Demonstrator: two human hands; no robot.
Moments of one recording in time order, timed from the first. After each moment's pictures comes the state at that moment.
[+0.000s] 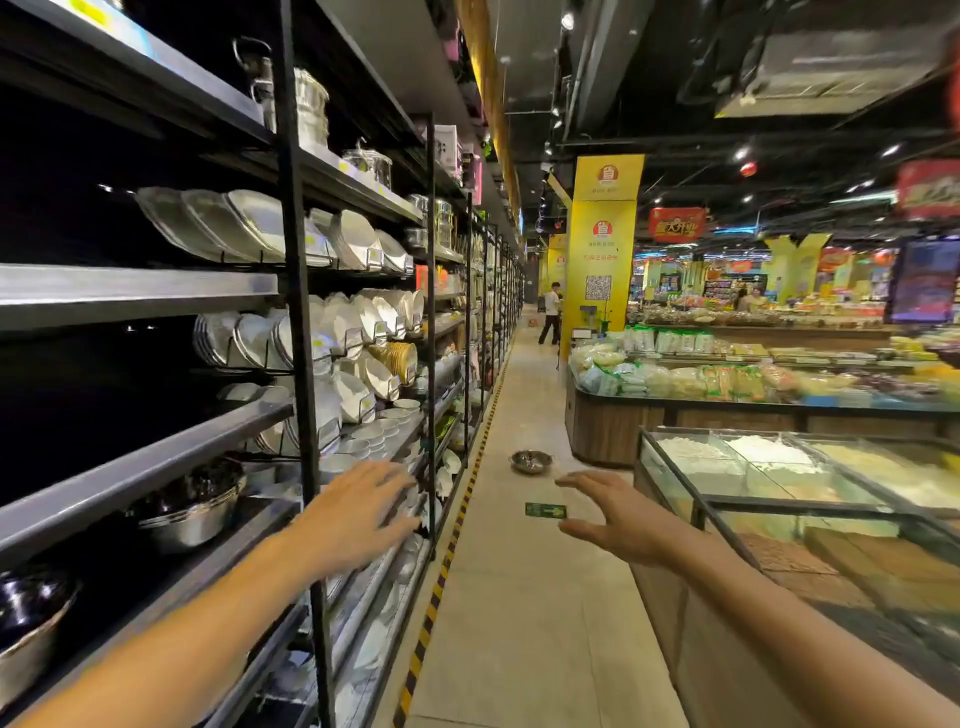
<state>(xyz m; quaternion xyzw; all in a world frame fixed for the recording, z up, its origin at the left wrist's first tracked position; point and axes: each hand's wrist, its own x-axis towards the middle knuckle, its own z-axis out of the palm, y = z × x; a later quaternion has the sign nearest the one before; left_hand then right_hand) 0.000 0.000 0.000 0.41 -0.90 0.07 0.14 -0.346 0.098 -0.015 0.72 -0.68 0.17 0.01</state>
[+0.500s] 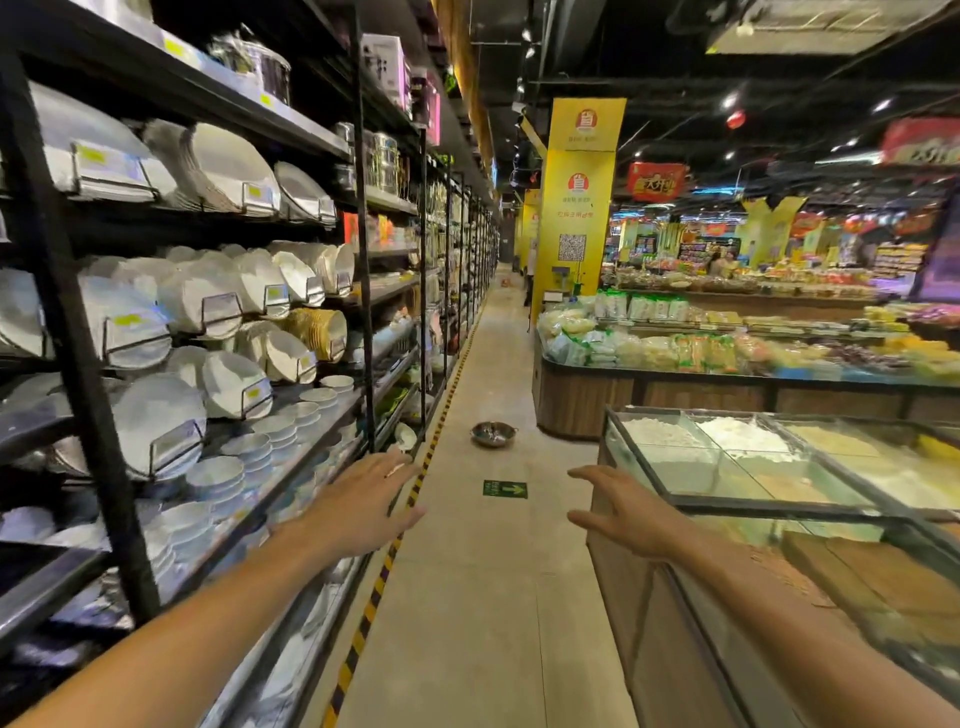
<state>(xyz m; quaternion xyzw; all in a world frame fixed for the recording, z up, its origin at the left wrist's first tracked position) -0.266 -0.230 -0.050 0.41 -0.91 0.02 0.09 -0.601 -0.097 -0.064 0.66 -0.73 0.17 -0.03</state>
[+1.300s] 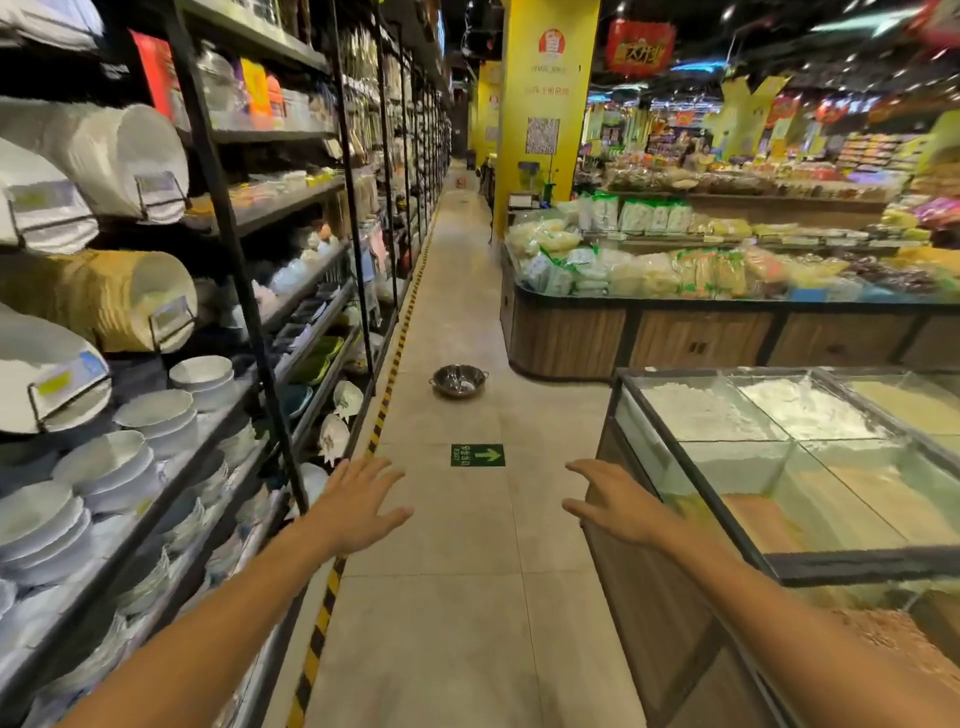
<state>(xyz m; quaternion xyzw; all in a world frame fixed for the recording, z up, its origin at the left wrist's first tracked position) -0.542 -0.818 -0.213 0.38 -0.92 -0.04 -0.01 -0.882 -0.628 -0.210 0.61 -0.78 0.14 -0.10</state>
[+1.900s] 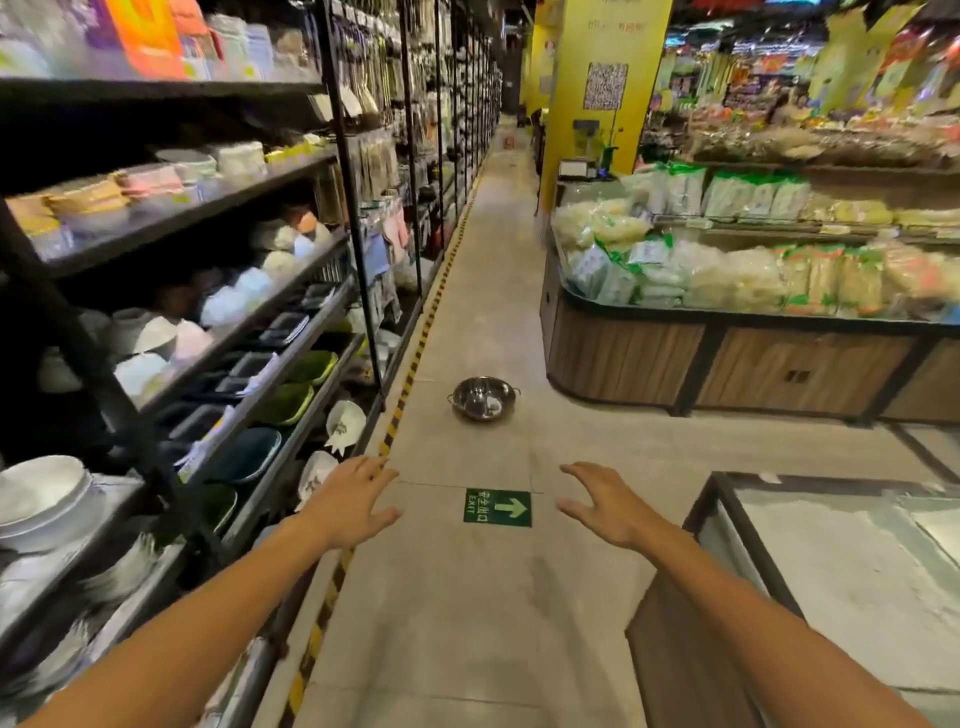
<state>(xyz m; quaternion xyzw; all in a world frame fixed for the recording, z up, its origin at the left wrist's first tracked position) -0.810 -1.272 -0.263 0.41 -0.91 -0.03 -0.03 -1.169 -1.106 -0.257 0.62 -0.75 0.13 -0.17</state>
